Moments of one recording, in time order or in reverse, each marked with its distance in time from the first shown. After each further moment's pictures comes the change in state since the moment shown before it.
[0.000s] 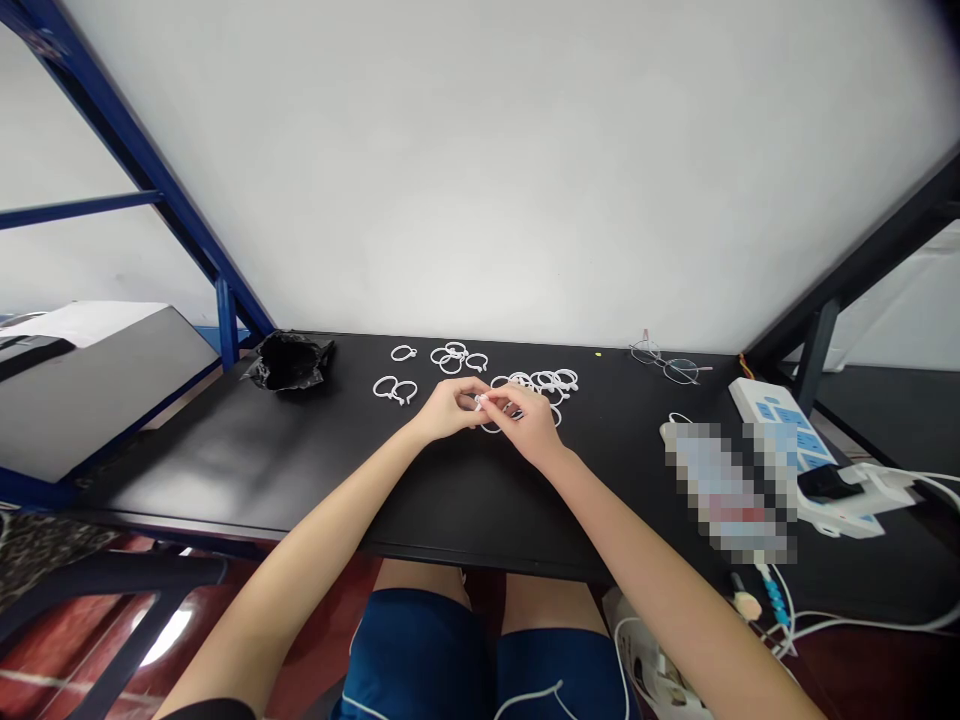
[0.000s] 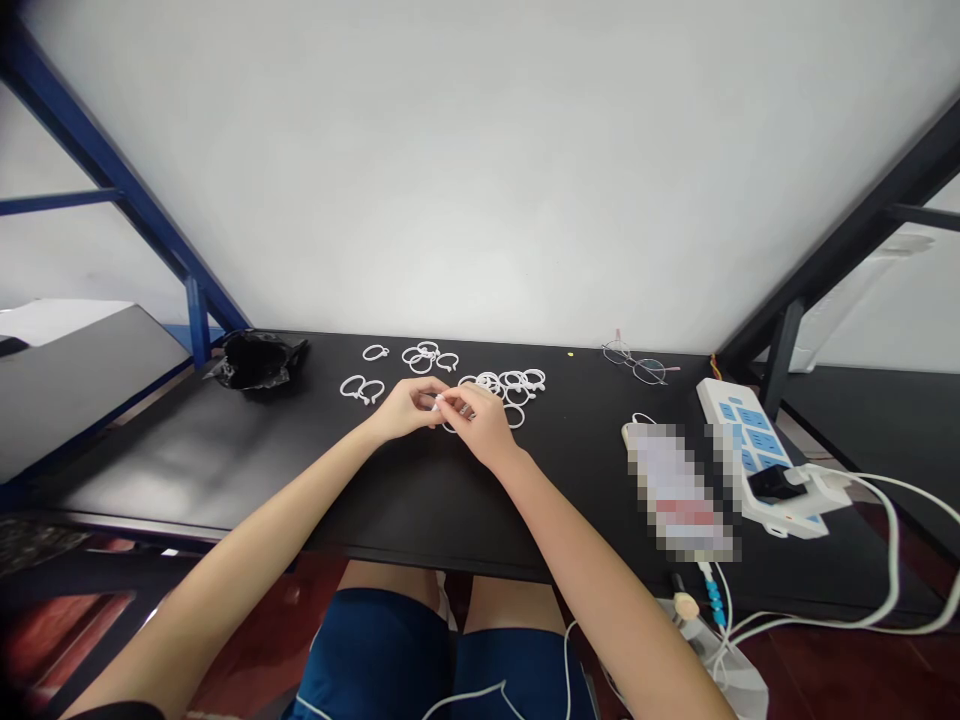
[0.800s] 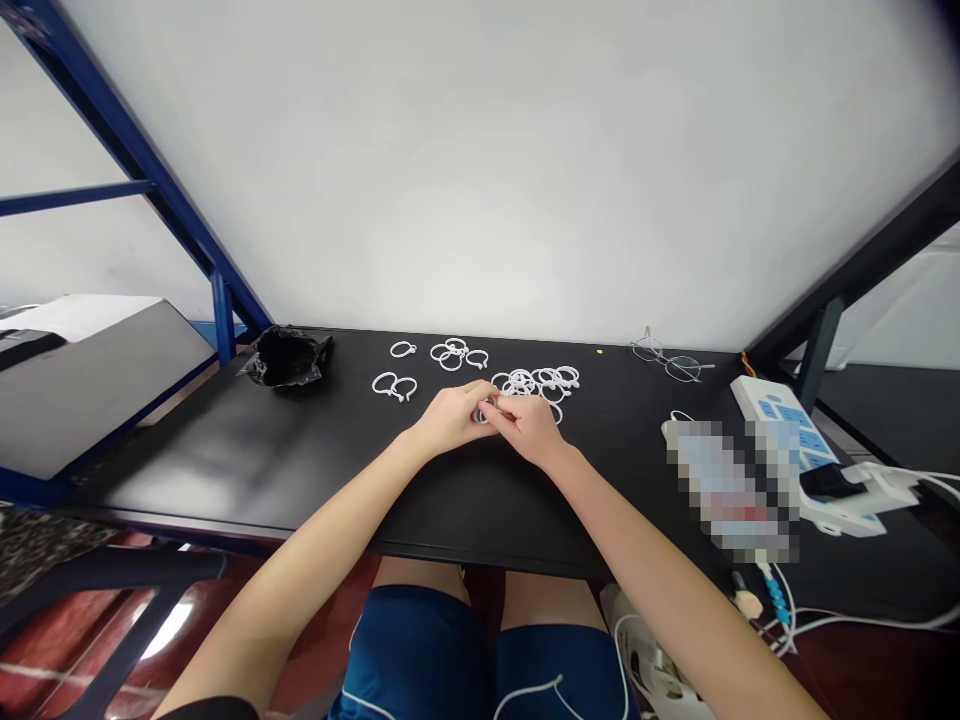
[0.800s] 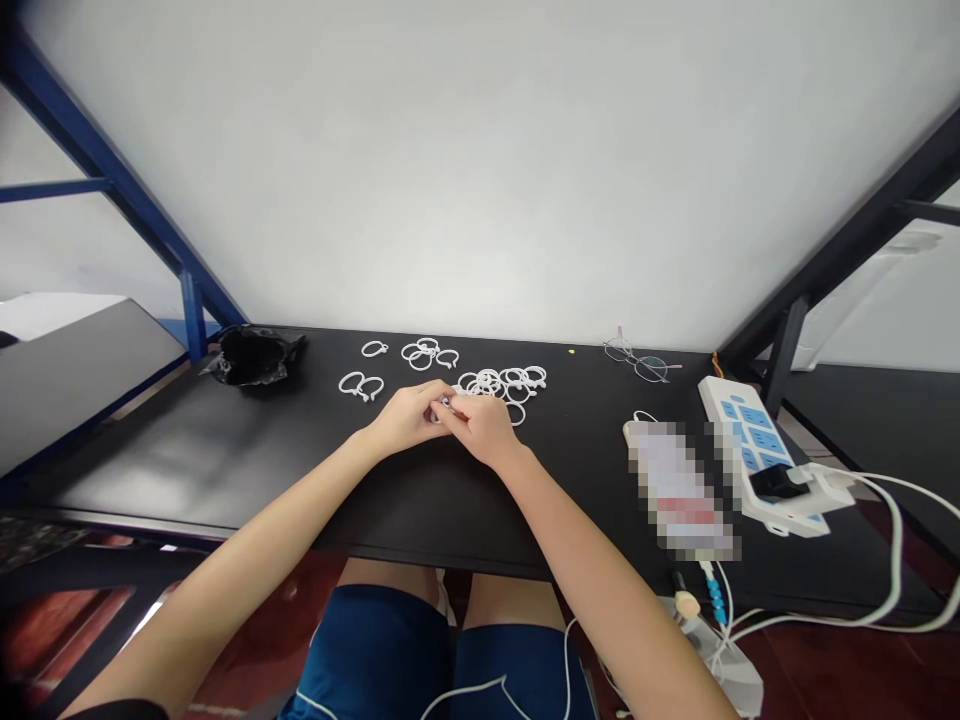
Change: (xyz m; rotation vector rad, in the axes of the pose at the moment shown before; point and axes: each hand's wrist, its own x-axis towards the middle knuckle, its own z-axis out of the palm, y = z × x) left_hand -0.011 0.017 0.010 0.669 0.059 0.303; right_hand -0.003 -0.002 -0.004 -0.295 -0.129 -0.044
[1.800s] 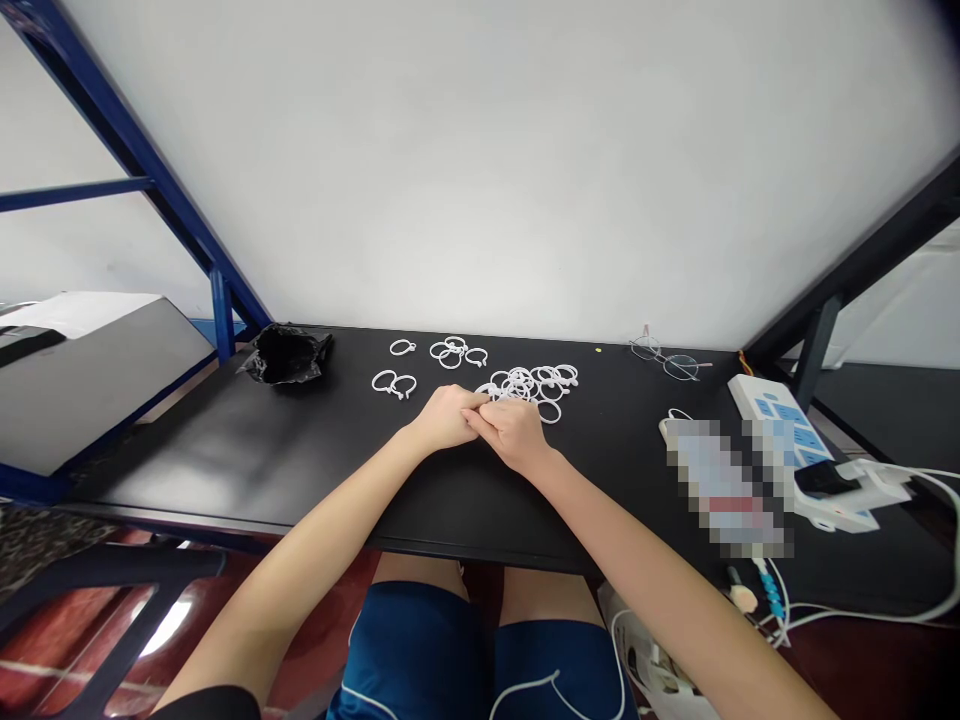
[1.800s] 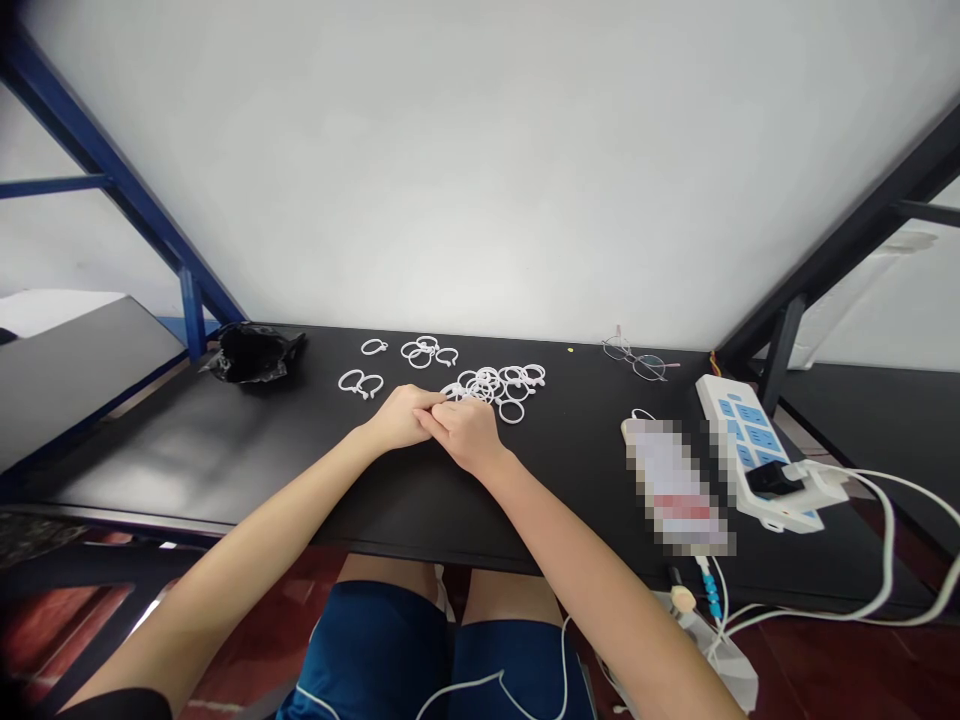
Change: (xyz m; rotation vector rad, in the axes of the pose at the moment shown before) left_hand -0.001 -0.010 0.004 0.171 -0.123 -0.098; right_hand -0.003 -0.012 0.018 -0.170 0.054 -0.136
